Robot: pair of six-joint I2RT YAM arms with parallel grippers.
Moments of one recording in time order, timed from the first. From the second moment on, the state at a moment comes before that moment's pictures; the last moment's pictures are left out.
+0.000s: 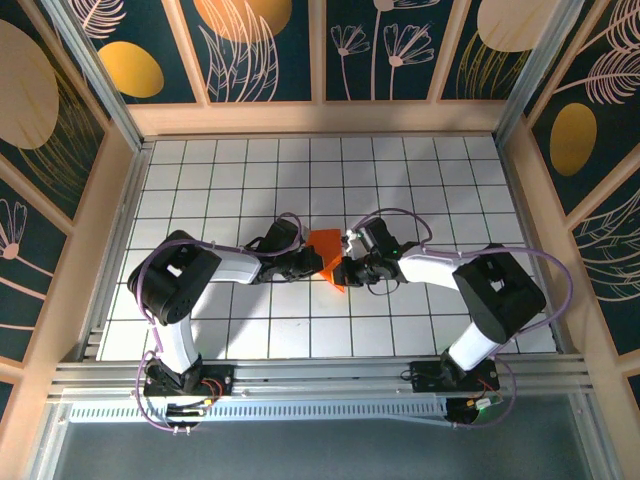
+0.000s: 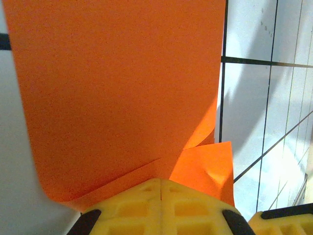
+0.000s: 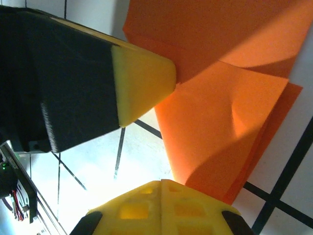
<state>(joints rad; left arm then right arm) -0.65 1.84 0.78 0.25 0.42 -0.92 0.65 1.61 0.72 -0.11 -0.53 0.55</state>
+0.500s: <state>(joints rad) -0.65 1.84 0.78 0.23 0.42 -0.92 0.65 1.63 0.71 -0.10 -0.53 0.57</state>
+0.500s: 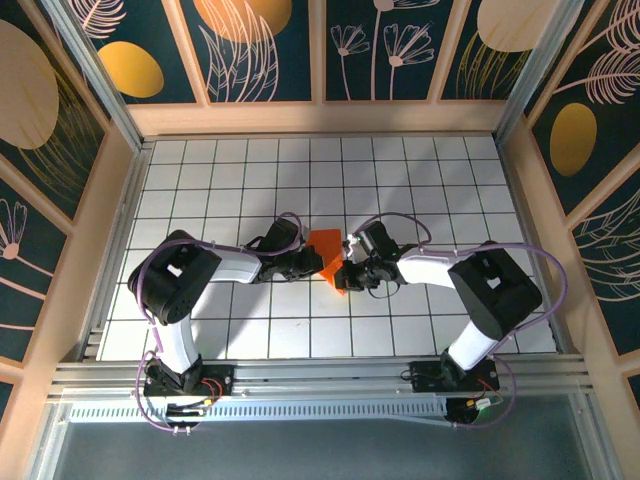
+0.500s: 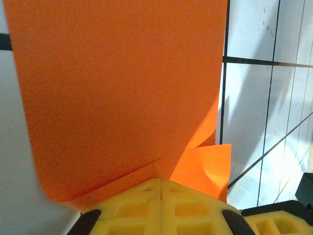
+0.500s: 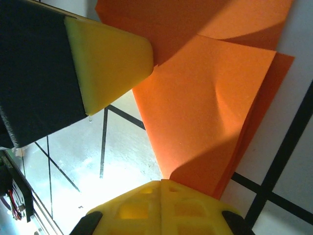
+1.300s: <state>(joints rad) -0.65 1.85 0.79 0.22 0.42 -0.92 0.66 1.65 0.71 -0.12 -0.54 0.57</state>
